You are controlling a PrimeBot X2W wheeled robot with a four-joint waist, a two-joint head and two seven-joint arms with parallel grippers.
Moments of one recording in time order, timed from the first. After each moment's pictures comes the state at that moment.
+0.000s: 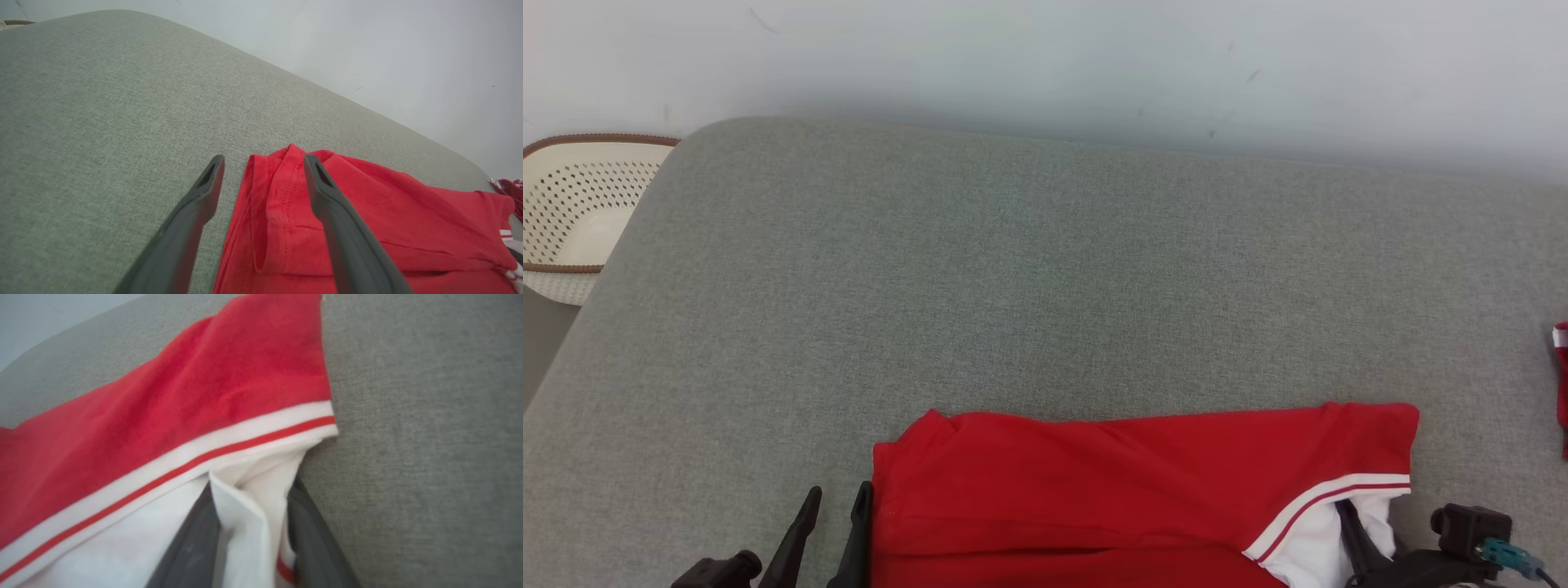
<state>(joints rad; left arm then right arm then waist) -0.14 0.09 -0.13 0.29 -0.43 -0.13 -0.26 -0.24 -0.41 0.64 0.66 0.82 0.12 -0.28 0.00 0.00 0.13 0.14</state>
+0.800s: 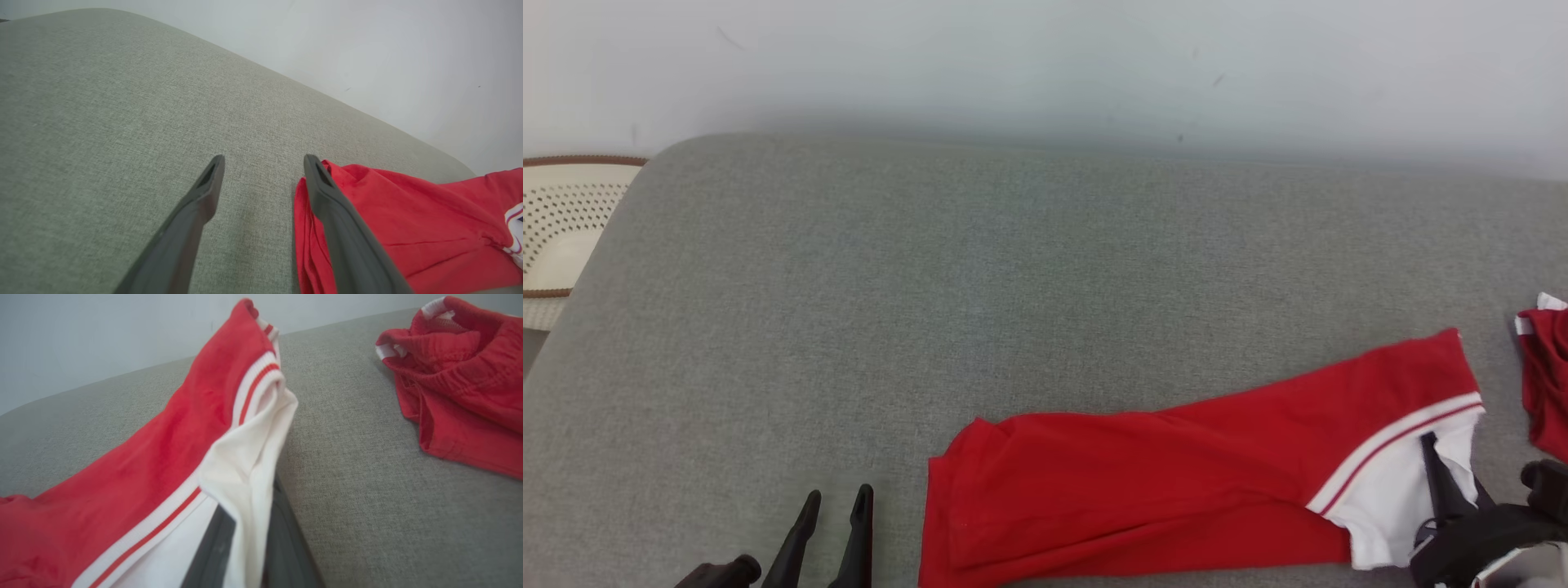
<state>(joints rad) -0.14 0.07 -0.12 0.28 -0.43 -0.13 -0.26 -0.23 -0.46 0.36 0.56 0.69 0.13 -0.26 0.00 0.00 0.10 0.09</state>
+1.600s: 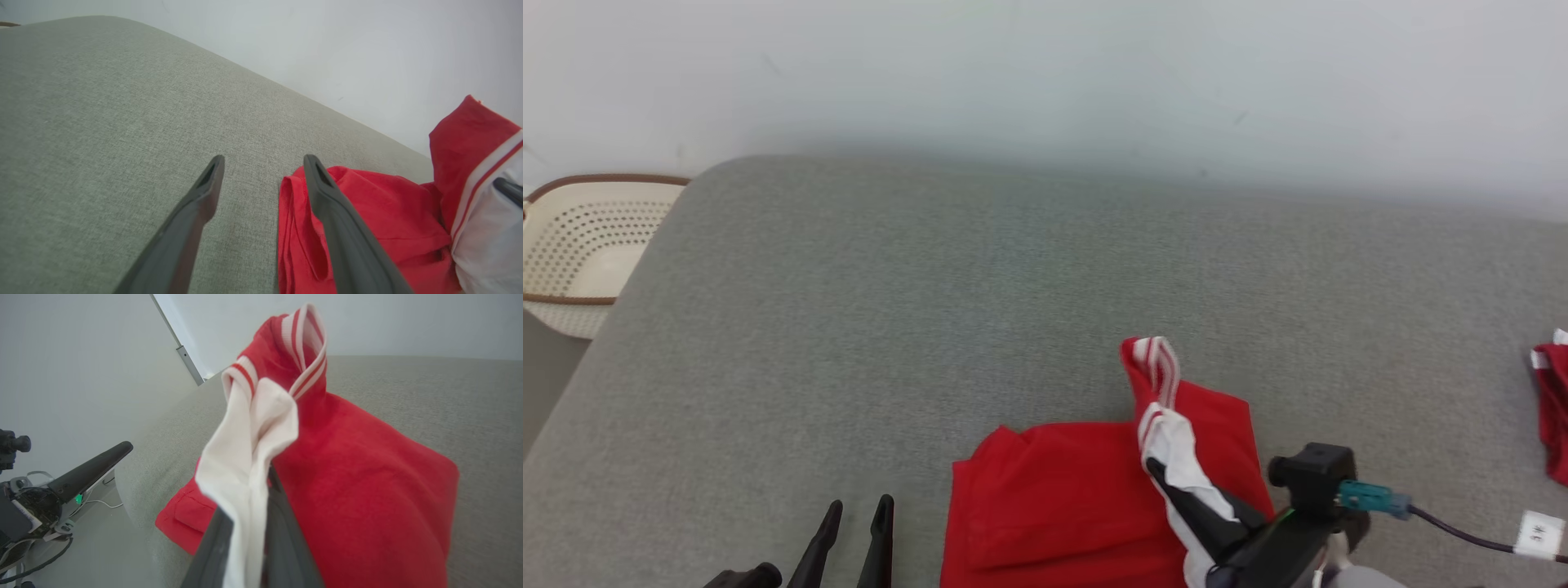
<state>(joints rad) -0.12 0.05 -0.15 0.29 -0.44 -0.13 -0.26 -0.34 -0.51 0.96 0.15 0.84 0.13 -0.15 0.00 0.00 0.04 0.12</state>
